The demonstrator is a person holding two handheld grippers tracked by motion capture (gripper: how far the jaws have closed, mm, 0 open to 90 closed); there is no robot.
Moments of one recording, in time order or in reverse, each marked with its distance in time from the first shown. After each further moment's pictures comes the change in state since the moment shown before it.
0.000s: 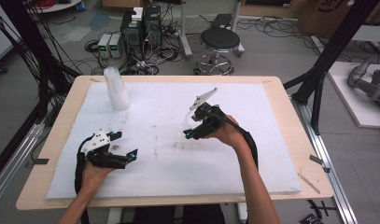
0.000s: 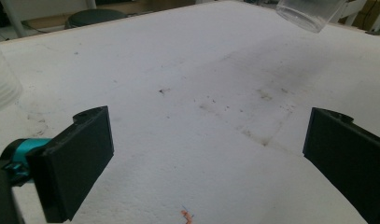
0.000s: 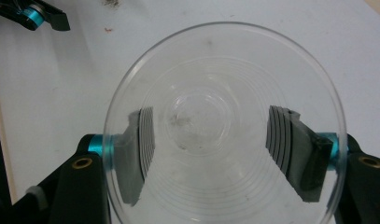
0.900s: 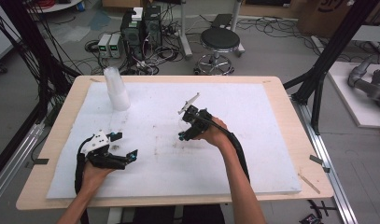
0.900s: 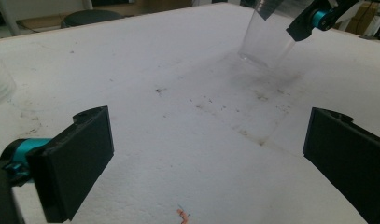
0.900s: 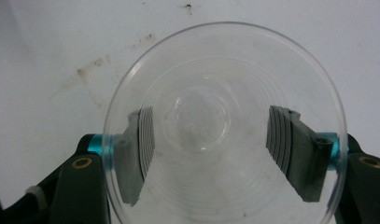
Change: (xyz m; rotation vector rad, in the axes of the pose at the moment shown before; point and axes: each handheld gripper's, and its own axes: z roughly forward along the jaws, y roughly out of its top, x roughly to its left) left arm 0.001 -0.003 0.000 -0.010 -0.016 -0.010; right arm -0.004 0.004 0.055 0.144 -0.077 0.031
